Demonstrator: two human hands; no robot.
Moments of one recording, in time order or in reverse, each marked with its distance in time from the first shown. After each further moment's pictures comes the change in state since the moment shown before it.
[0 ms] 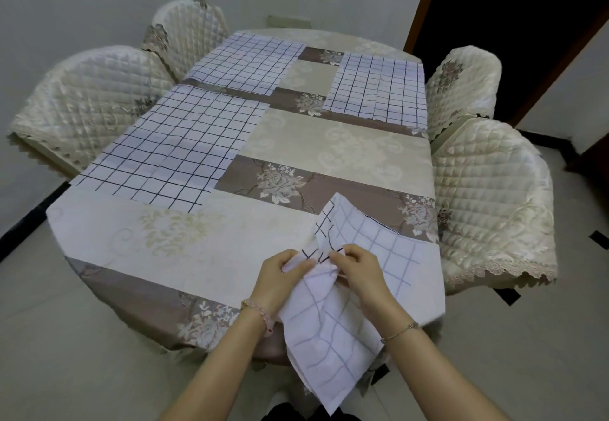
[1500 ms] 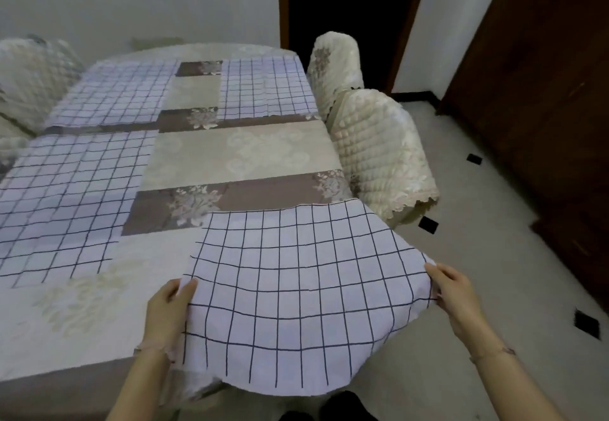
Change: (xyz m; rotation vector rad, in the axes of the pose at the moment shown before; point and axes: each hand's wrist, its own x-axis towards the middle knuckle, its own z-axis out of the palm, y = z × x) left_hand 0.013 -0.029 -0.069 0.180 0.084 -0.102; right_hand -0.104 0.078 -0.190 0.109 0.700 0.036
